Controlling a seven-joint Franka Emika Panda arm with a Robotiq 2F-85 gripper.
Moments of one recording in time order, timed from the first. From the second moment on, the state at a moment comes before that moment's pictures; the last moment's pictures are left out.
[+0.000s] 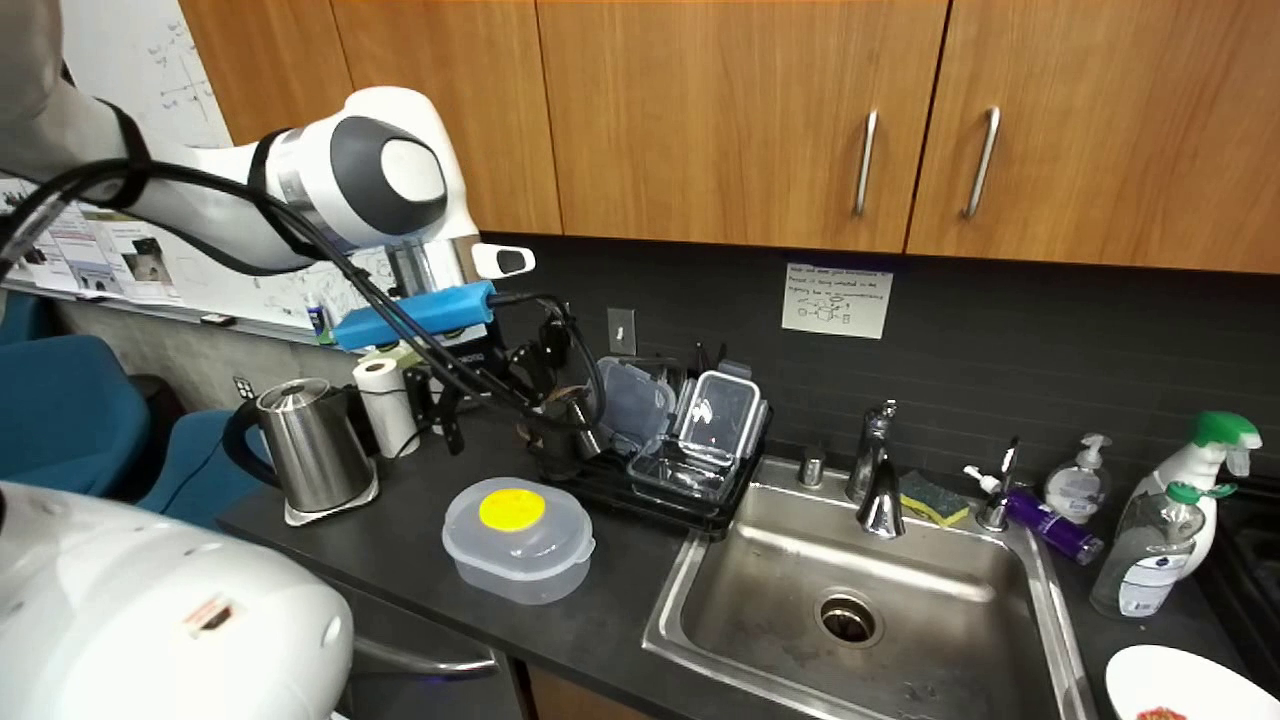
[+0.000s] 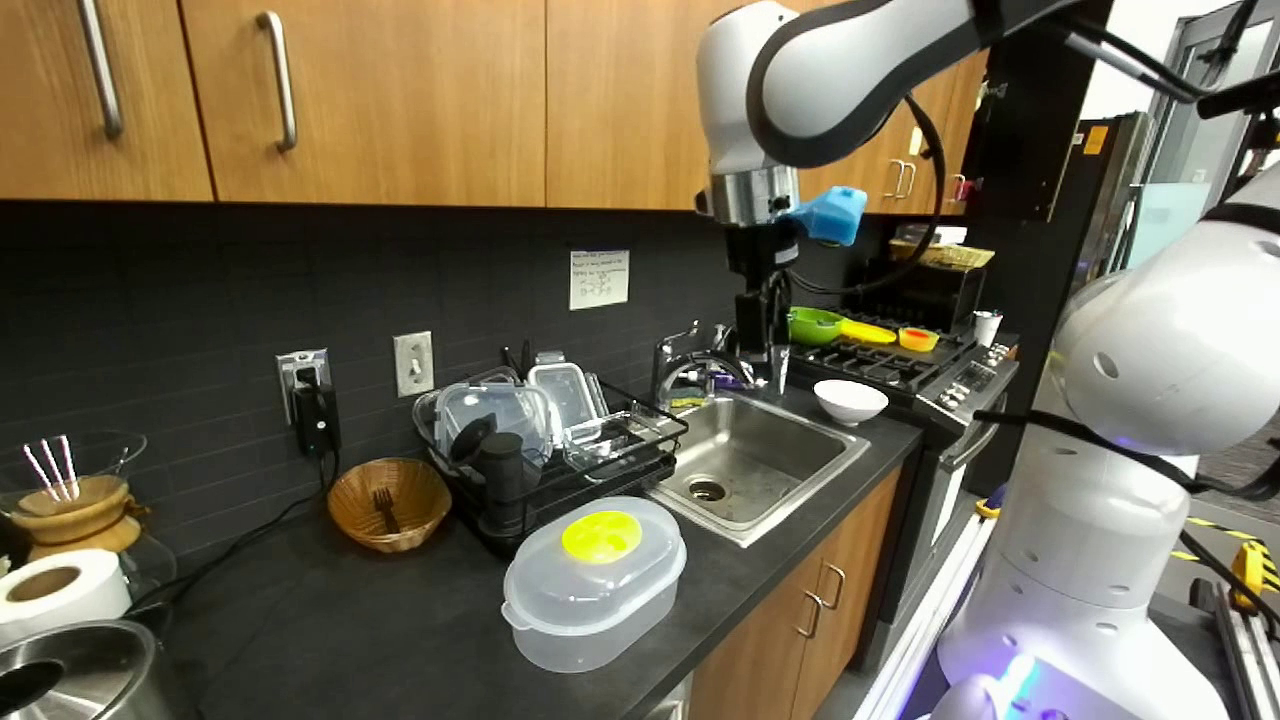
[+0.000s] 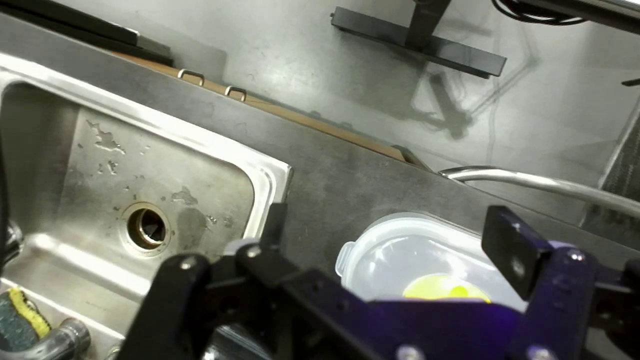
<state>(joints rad) 0.04 -0.63 0.10 -2.72 -0.18 1.94 -0.10</state>
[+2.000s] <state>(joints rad) 0.19 -0.58 0.05 -2.74 -0.34 2.04 -0.48</state>
